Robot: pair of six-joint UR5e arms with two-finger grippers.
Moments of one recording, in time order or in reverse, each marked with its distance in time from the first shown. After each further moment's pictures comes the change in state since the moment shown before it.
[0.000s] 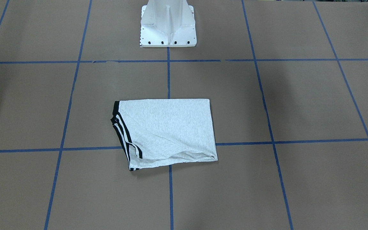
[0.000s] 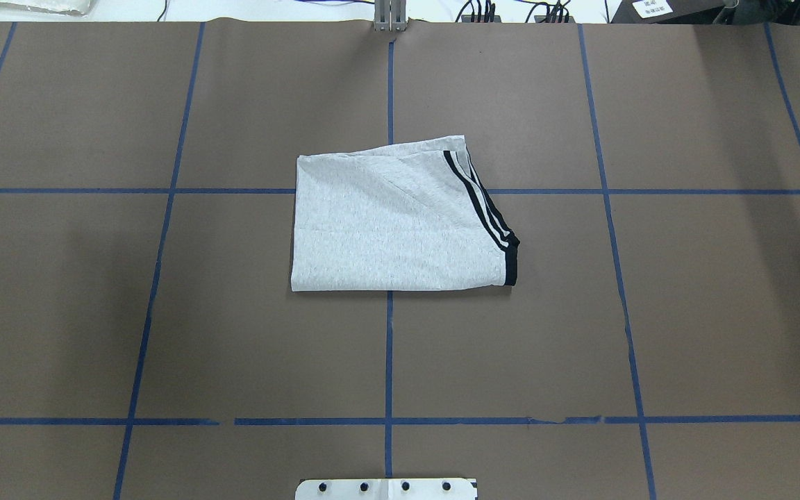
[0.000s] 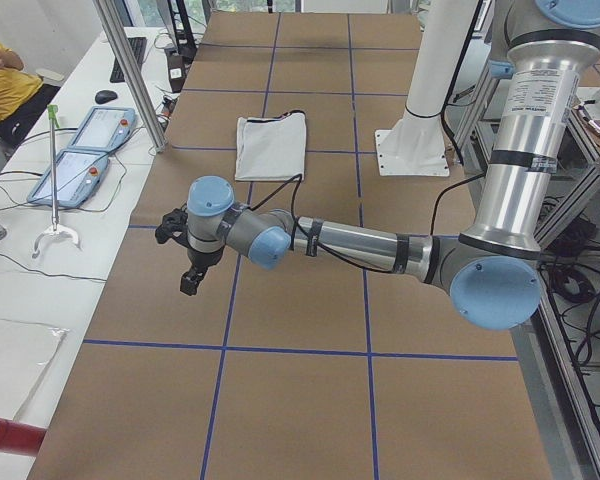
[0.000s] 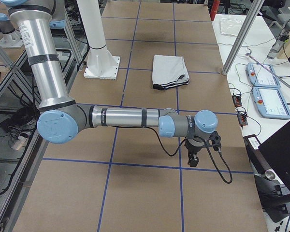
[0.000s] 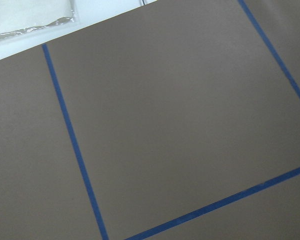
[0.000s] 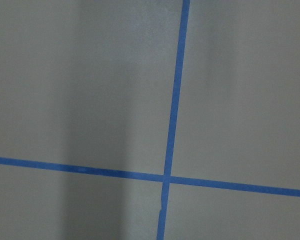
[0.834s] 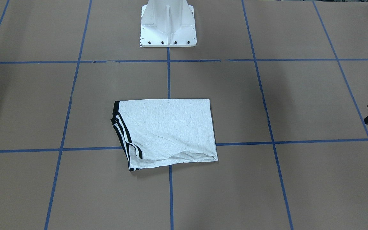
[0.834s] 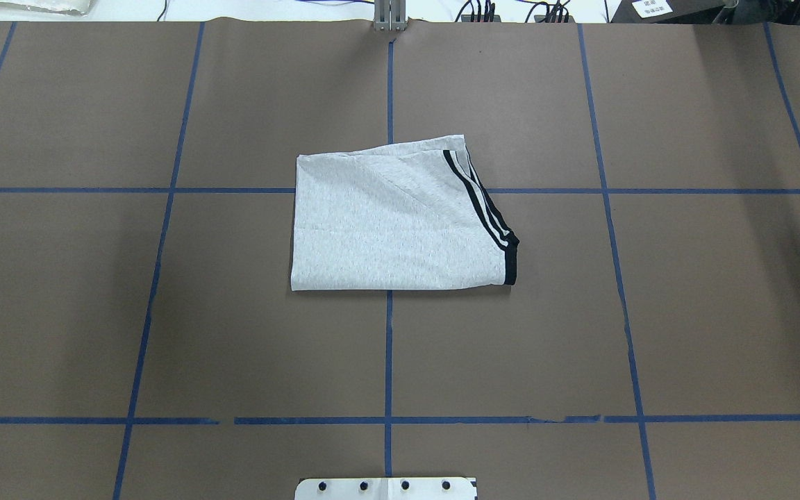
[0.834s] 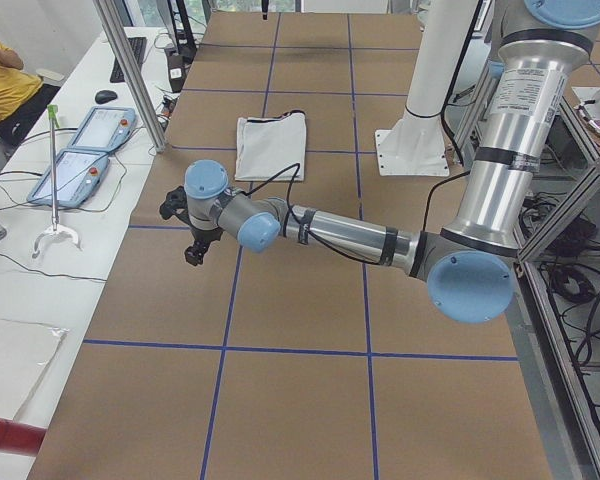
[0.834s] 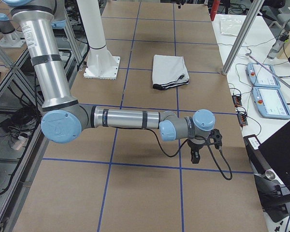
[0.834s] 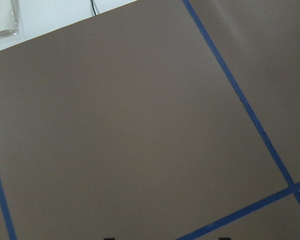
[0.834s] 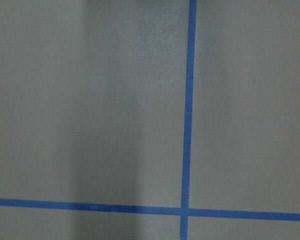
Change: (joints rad) left arm 0.040 -0.043 -0.029 -0.020 -0.131 -0.026; right arm -0.024 0.006 -0.067 0.188 0.002 0.171
